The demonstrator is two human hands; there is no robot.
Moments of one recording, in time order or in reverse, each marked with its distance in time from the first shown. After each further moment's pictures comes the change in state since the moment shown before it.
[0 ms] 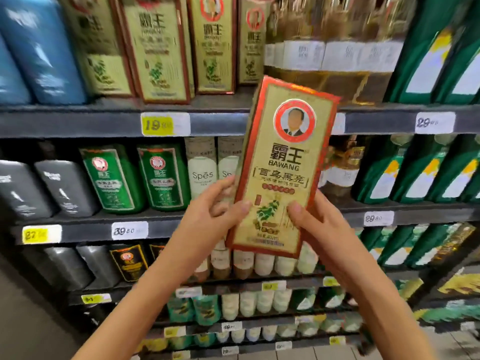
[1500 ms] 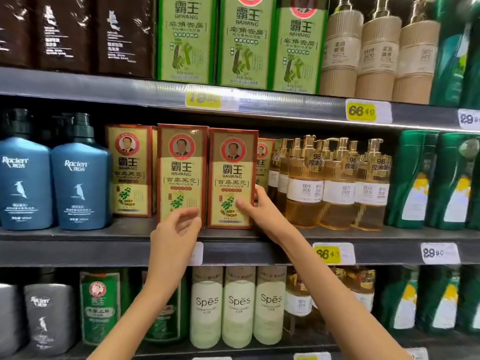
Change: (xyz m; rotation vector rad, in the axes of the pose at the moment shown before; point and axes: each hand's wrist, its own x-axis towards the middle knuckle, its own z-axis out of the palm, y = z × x) left_hand 0.143 0.046 -0.085 0.297 0.549 0.369; right_hand 0.255 -0.081 0.033 -0.335 0.031 -0.112
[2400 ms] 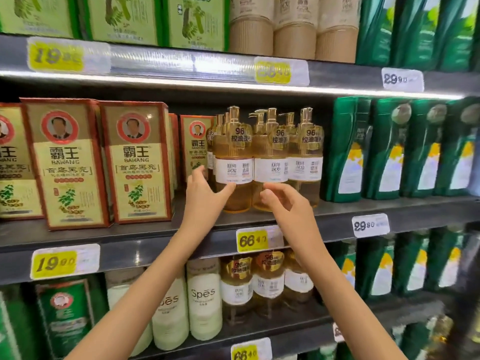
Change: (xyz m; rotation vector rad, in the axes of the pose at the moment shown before) left_hand 0.024 0.036 0.191 0.189 -0.161 0.044; right_hand -0.099 0.021 -0.131 -0.139 0.439 -0.151
